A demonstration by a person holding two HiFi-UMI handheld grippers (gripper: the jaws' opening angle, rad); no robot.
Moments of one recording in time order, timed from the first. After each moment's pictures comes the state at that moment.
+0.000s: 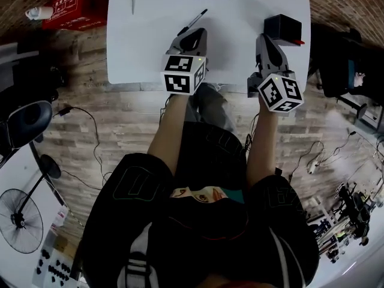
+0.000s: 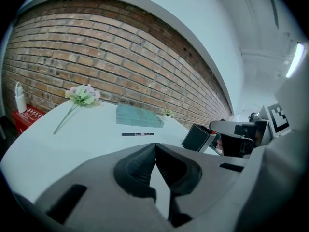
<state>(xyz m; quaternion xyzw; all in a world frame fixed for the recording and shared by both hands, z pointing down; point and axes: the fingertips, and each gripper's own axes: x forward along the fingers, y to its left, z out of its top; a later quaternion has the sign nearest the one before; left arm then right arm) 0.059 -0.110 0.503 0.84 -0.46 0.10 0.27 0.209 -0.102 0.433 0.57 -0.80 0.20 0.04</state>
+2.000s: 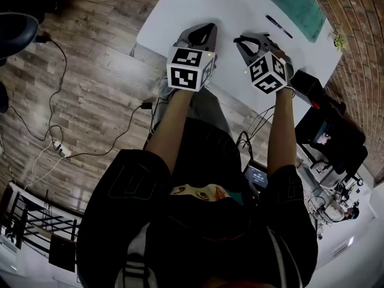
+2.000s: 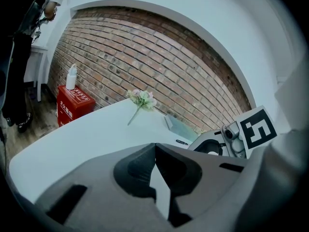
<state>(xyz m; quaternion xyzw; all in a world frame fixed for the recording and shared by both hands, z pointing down) -0.108 -0.095 0.544 0.71 -0.61 -0.02 0.35 -0.020 -0.101 0.572 -0.02 -0.81 -0.16 0.56</state>
